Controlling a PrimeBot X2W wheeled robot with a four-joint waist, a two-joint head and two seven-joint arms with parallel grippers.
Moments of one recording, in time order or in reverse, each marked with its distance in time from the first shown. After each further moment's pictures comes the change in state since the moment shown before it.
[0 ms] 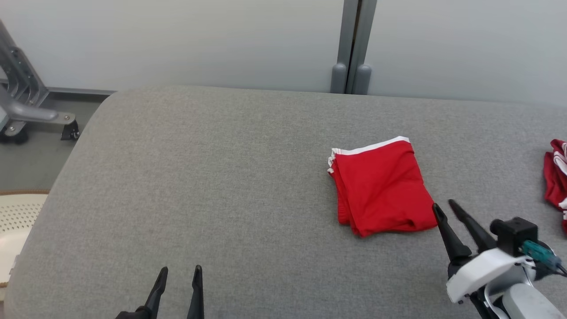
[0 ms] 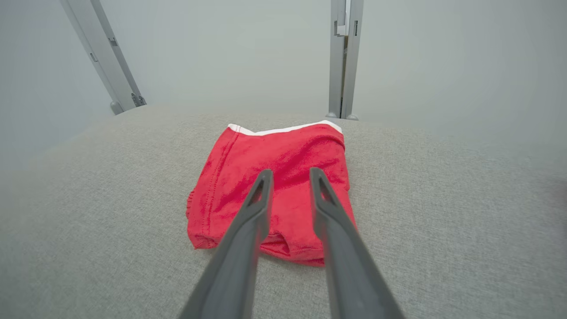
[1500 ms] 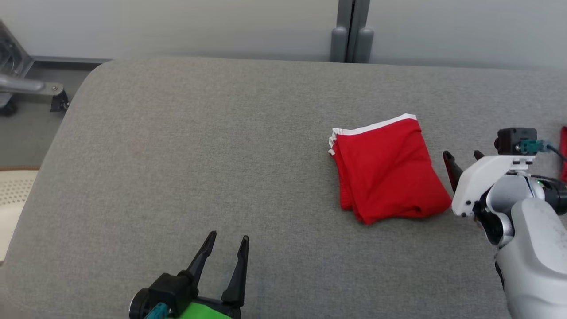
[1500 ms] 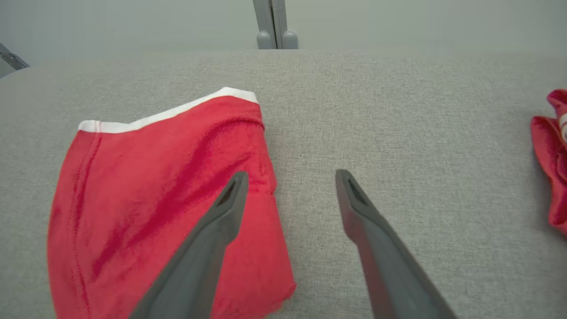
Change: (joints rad) left arm -0.143 0.000 -0.146 0.049 -0.012 -0.050 0.000; right arm -0.294 0.189 -0.383 0.138 -0.253 0.000 0.556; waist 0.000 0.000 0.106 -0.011
